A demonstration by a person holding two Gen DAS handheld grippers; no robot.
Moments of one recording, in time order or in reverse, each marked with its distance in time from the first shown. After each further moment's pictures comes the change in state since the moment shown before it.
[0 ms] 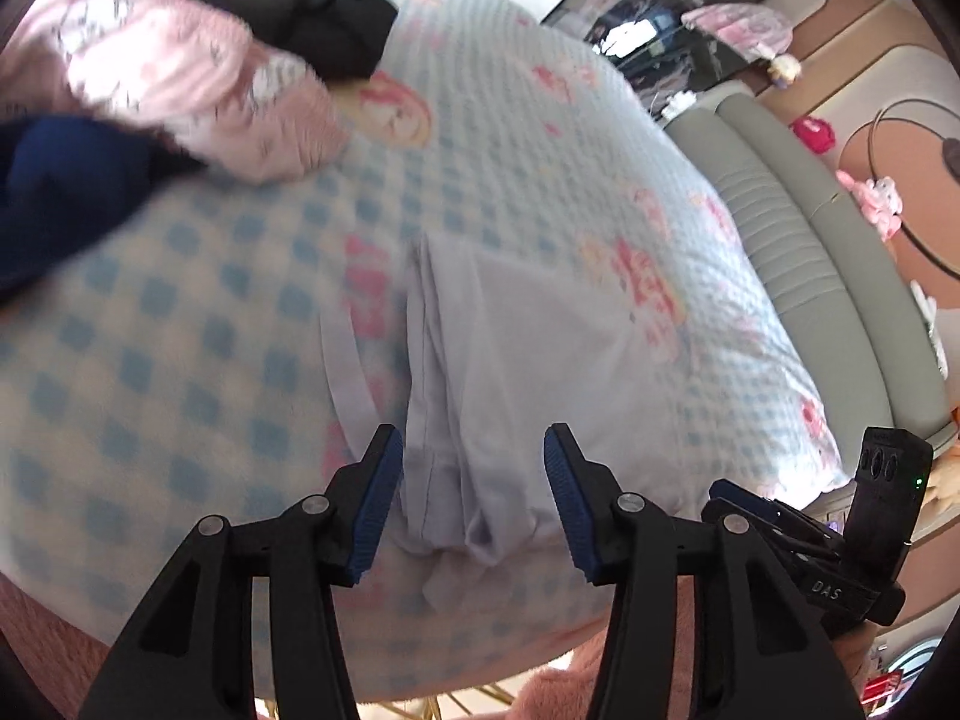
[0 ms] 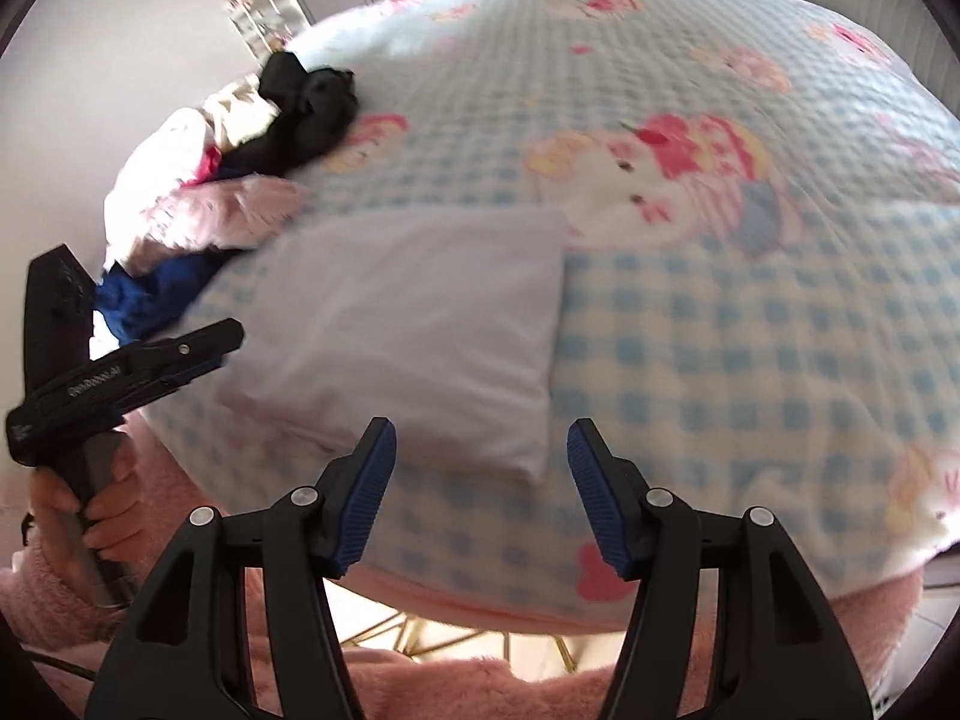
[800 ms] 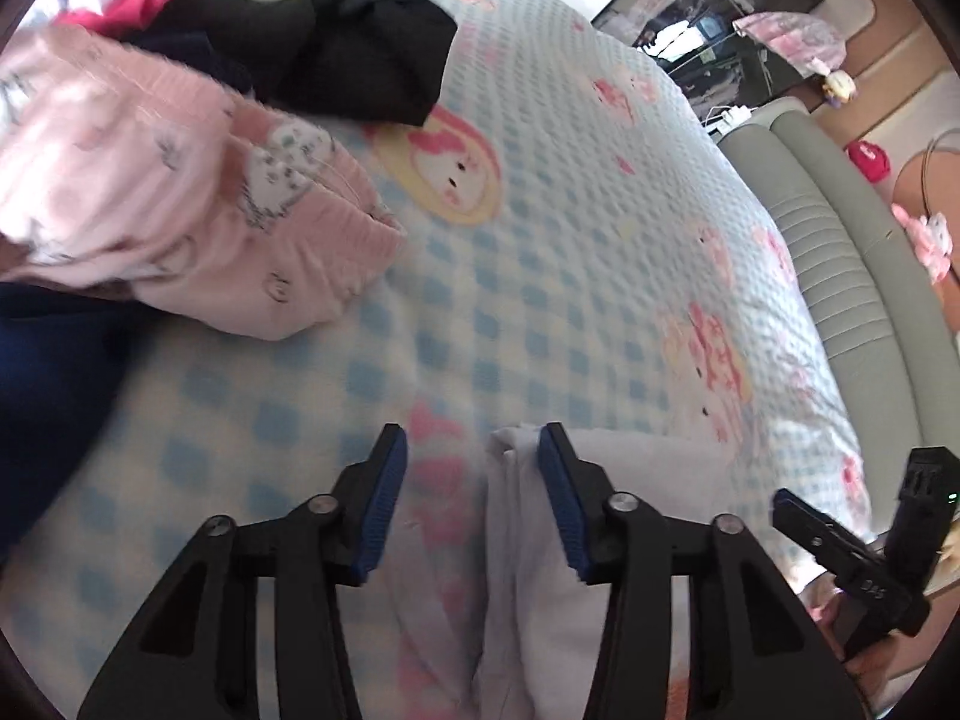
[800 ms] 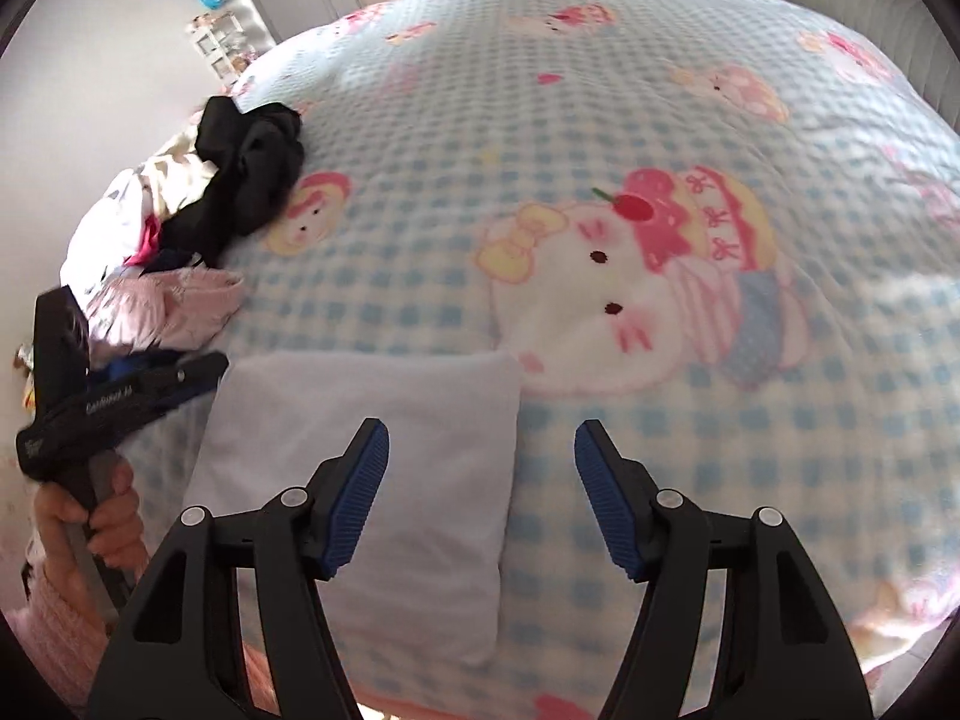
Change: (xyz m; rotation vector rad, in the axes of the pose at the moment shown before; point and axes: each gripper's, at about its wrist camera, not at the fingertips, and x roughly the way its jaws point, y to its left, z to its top) left arm 0.051 0.044 0.080 -0.083 0.063 0.056; right arm 0.037 -0.022 0.072 0.091 0.019 -0.073
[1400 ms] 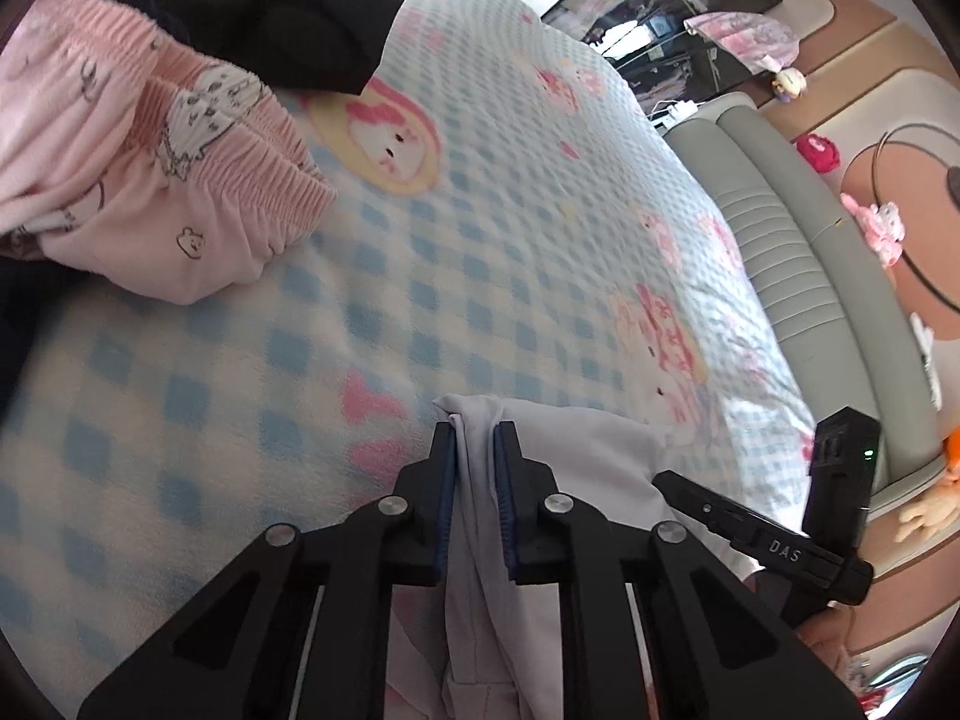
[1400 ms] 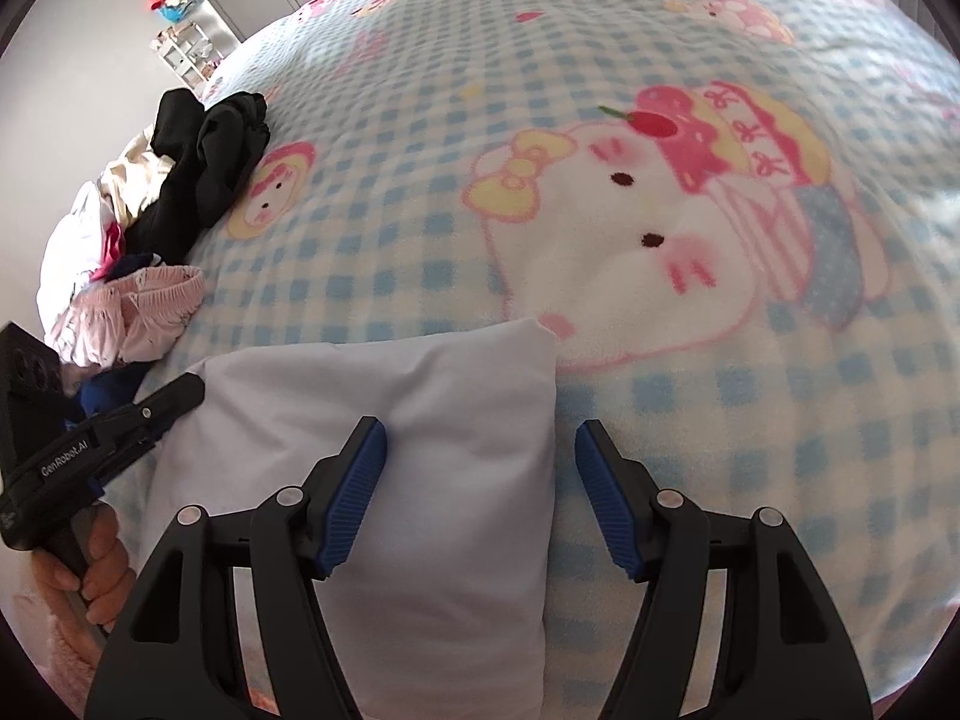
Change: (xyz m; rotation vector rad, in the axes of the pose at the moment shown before) left arm 0.013 -0.016 -0.015 0.064 -0.026 -0.103; right arm 0.055 0.007 -0.015 0.073 0.032 0.012
